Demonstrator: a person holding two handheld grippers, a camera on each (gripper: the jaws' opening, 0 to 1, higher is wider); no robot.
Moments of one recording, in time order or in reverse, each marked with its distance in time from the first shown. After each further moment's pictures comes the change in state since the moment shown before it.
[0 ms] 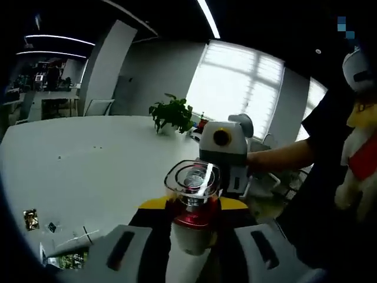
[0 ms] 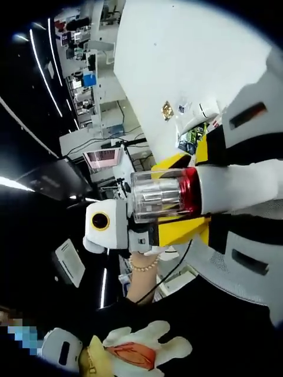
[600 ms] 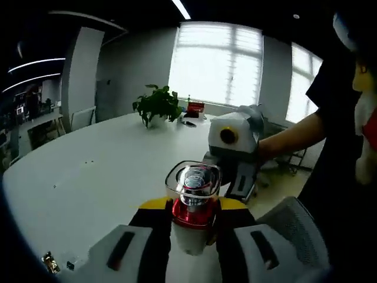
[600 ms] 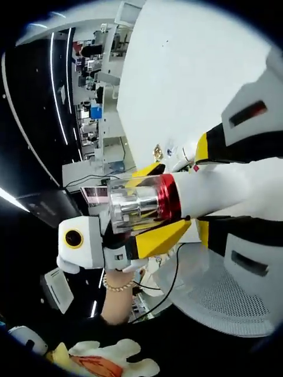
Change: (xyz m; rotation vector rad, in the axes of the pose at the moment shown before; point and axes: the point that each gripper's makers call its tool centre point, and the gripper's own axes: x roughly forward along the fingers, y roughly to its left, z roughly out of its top) left arm 0.045 0.010 -0.007 0.233 0.116 -0.051; right arm -0.038 -0.047 -0.043 -0.058 0.059 -0.248
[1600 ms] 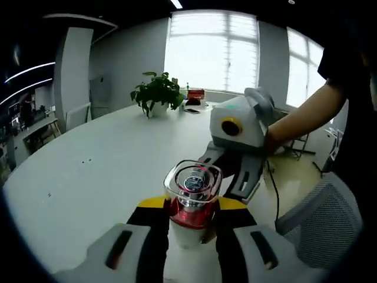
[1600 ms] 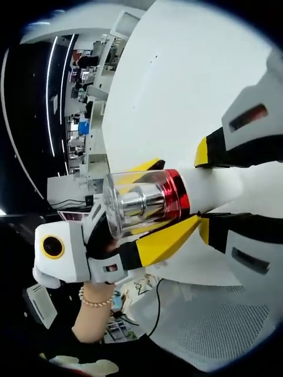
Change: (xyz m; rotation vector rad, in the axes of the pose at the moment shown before) left arm 0.062 0.076 -0.035 0.060 0.069 -0.013; right arm 0.015 -0.086 -0.044 -0.016 0.119 -0.130
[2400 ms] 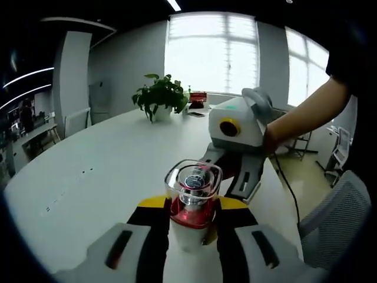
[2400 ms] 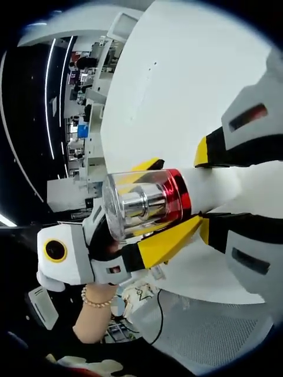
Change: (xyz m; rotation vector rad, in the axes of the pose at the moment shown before) left arm 0.032 0.037 0.008 0.030 -0.035 0.009; right arm 0.003 -0.050 -0.006 0.005 -0.001 -0.004
